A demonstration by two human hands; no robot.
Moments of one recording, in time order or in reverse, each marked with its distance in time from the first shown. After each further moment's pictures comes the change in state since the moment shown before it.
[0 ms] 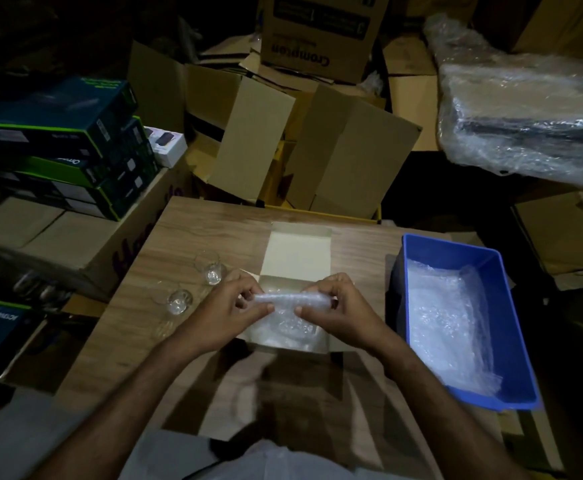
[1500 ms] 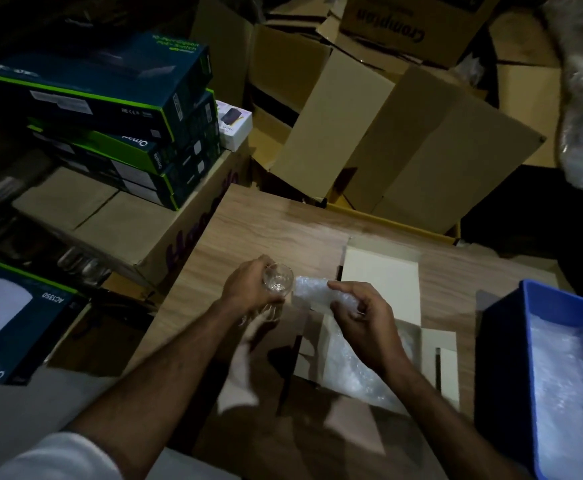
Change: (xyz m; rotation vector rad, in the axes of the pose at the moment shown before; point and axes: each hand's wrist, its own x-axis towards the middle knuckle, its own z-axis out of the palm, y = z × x) left_hand 0.115 -0.192 -0.088 0.348 0.106 -0.375; right_hand 0.134 0.022 0.120 -0.069 0.233 -0.064
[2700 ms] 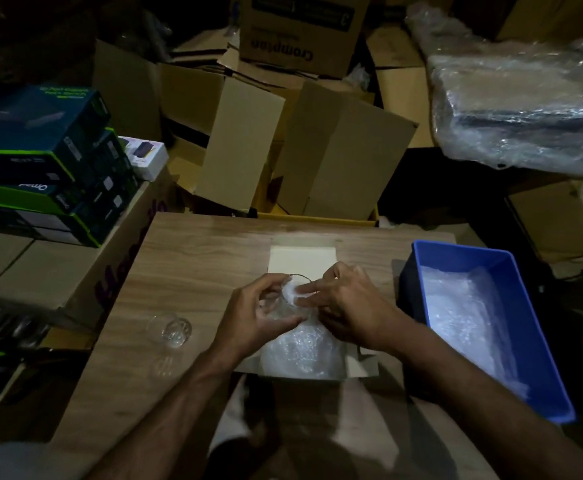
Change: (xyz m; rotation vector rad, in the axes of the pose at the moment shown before) left_hand -0.110 0.148 0.037 -0.543 -0.043 0.394; right_hand -0.033 -0.028 -0.142 -0.742 -0.337 -0.395
